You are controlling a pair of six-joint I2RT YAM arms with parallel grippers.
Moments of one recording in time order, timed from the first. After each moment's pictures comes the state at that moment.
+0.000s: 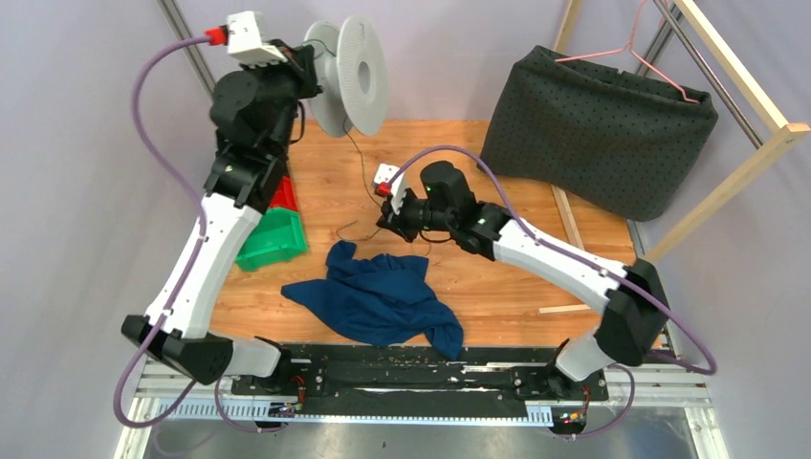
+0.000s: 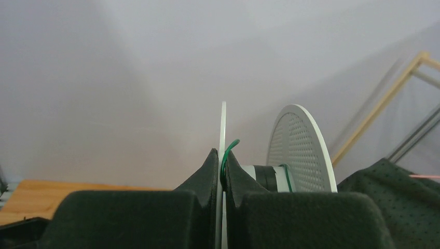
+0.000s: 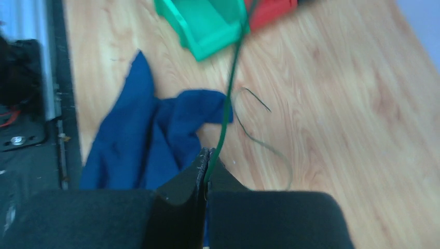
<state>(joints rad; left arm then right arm) -0.37 1.32 1.68 -0.03 -0.26 -0.26 0.83 1.53 1.24 -0.10 -0.35 -0.22</state>
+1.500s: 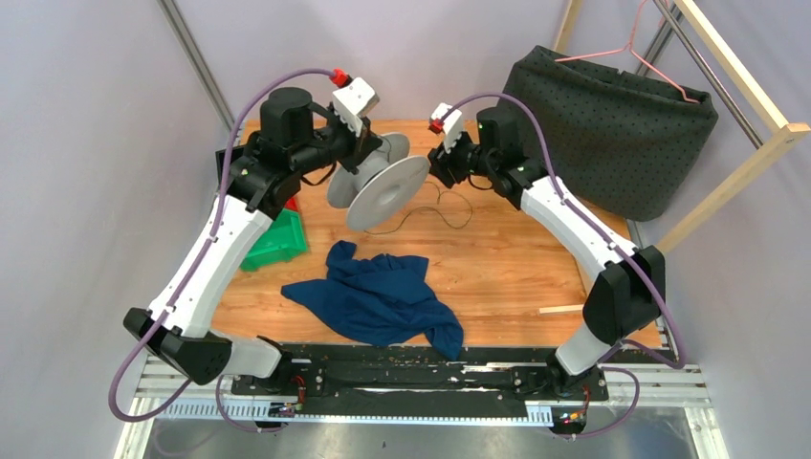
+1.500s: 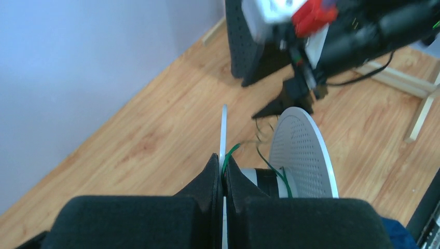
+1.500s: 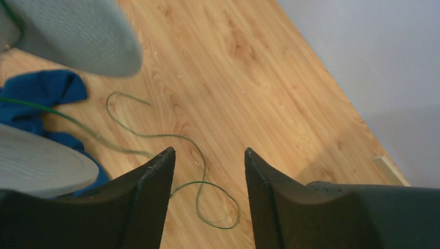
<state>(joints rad) -0.48 1.35 1.61 -0.54 0.33 0.21 0.49 1.59 1.49 -0.28 -0.36 -0.42</state>
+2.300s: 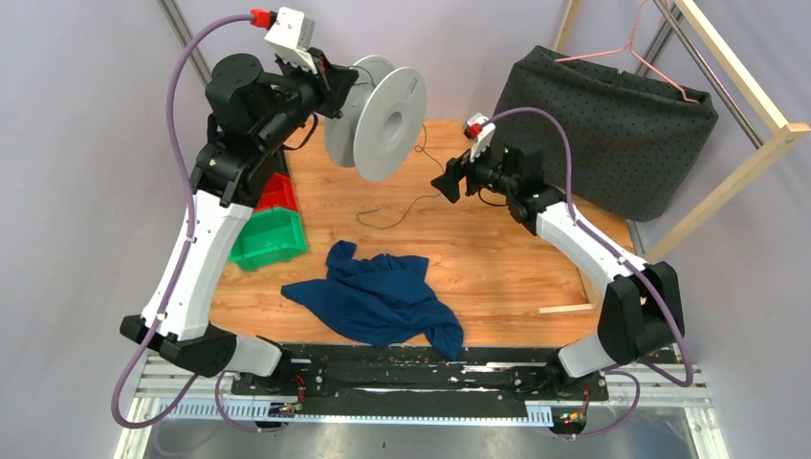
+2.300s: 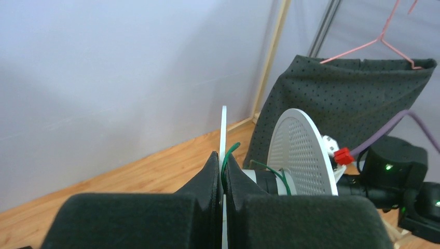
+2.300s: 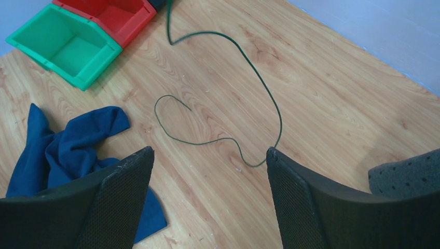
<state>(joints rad) -0.42 1.38 1.88 -0.40 0.15 -0.12 0.40 1.46 1.14 0.07 -0.51 -0.07</state>
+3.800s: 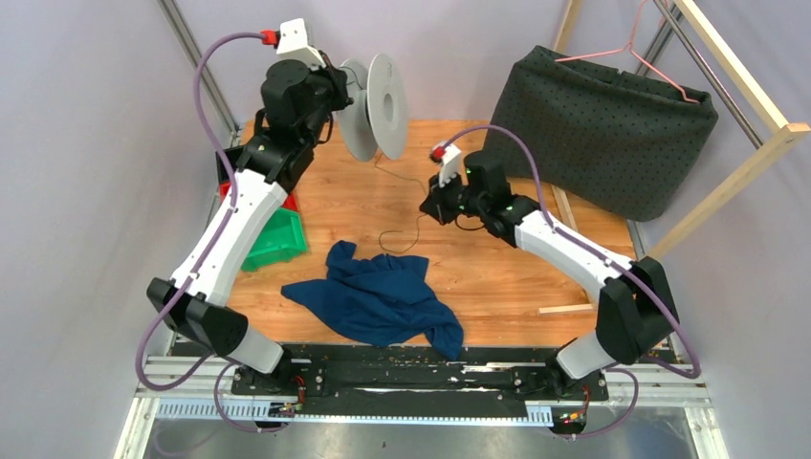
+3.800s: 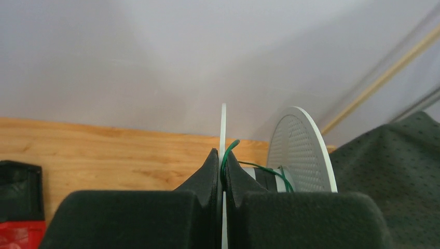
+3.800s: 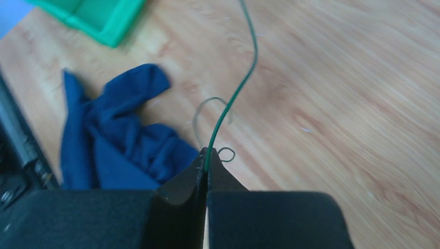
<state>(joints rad) -0.42 1.48 1.74 -0.21 -0.27 -0.33 0.54 1.50 1.08 -0.02 -0.35 0.10</state>
